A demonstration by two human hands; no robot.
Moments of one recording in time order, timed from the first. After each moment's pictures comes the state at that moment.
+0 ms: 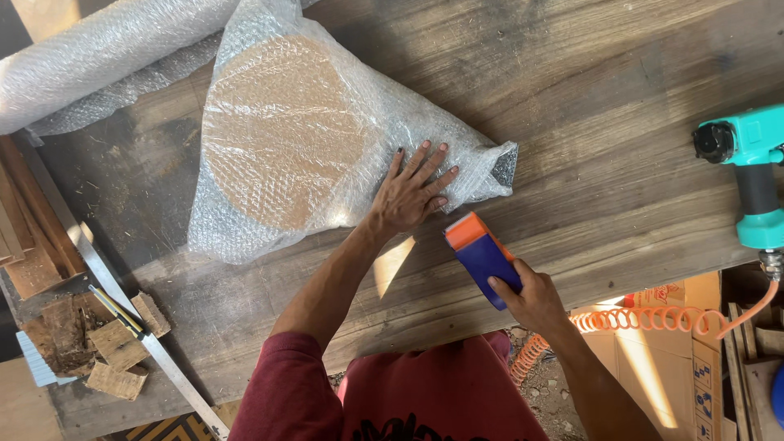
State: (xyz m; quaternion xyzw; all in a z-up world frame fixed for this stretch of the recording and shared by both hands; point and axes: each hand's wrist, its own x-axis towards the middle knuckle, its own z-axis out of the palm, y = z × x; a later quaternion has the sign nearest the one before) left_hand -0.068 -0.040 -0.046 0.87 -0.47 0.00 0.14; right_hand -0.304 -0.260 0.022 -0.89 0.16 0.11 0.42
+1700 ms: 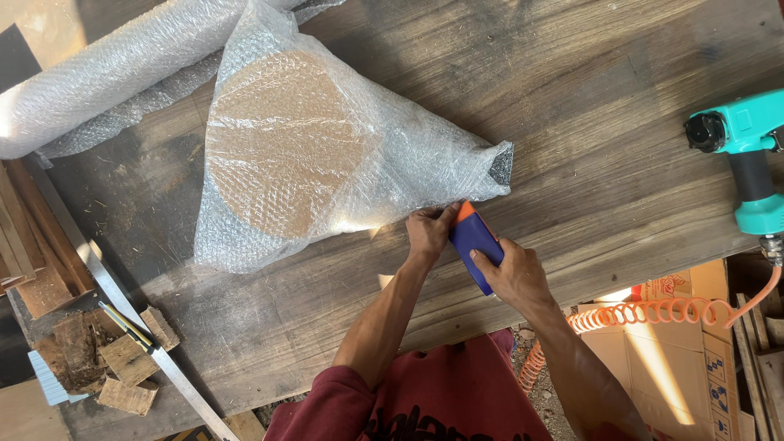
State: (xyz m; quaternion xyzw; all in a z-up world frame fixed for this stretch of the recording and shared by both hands) left_hand -0.154 -0.100 -0.103 0.76 0.14 -0.19 0.61; right_hand -0.250 -0.232 0.018 -0.88 0.30 0.17 0.32
